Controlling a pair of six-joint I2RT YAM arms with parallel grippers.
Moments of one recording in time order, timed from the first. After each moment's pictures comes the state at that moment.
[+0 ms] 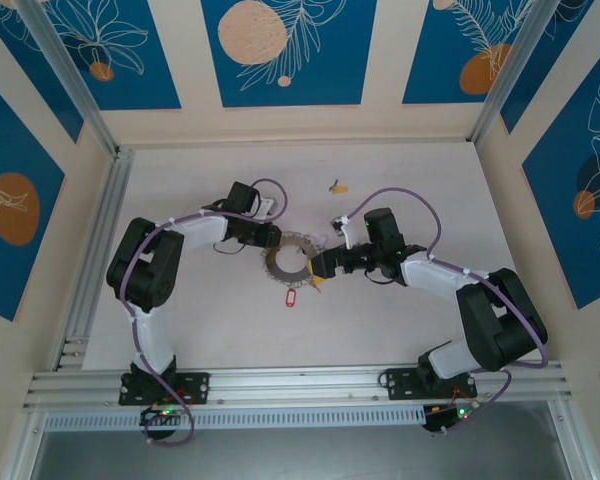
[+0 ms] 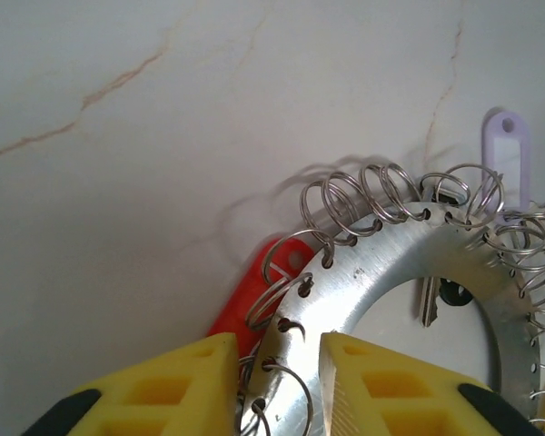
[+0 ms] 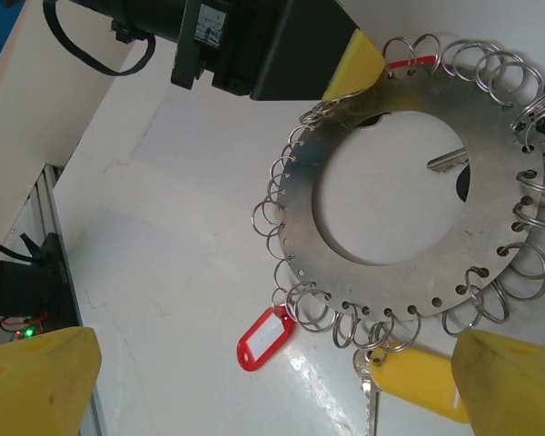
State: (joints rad) left arm -0.44 1.93 1.20 -0.29 0.38 -0.19; right arm 0.42 1.44 0.67 0.02 -0.74 0.24
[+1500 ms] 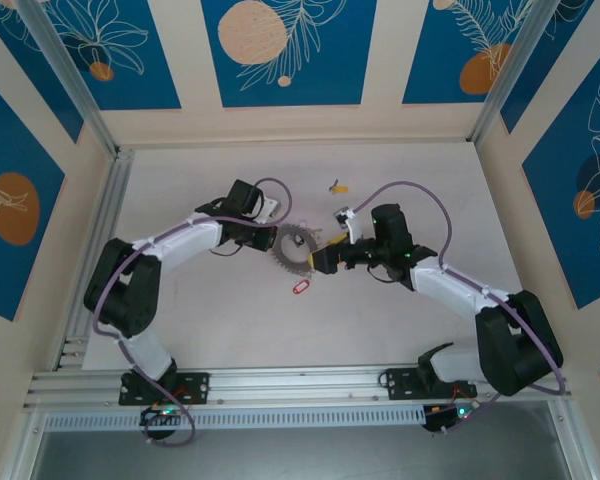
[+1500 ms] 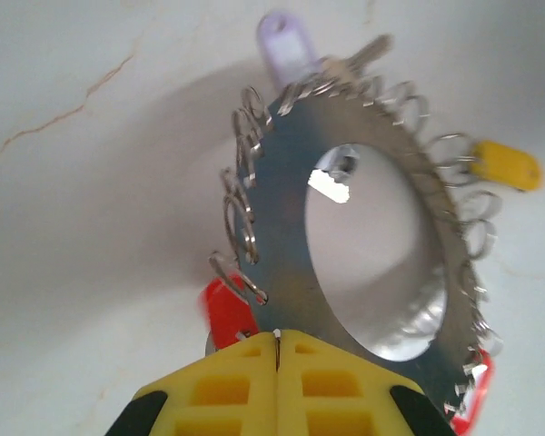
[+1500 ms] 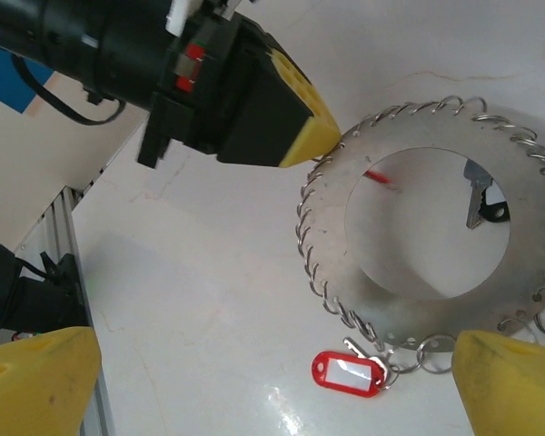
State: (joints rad) left arm -0.52 1.70 1.17 -0.47 0.24 -0.10; right arm 0.43 1.29 0.67 0.03 -0.72 0.24
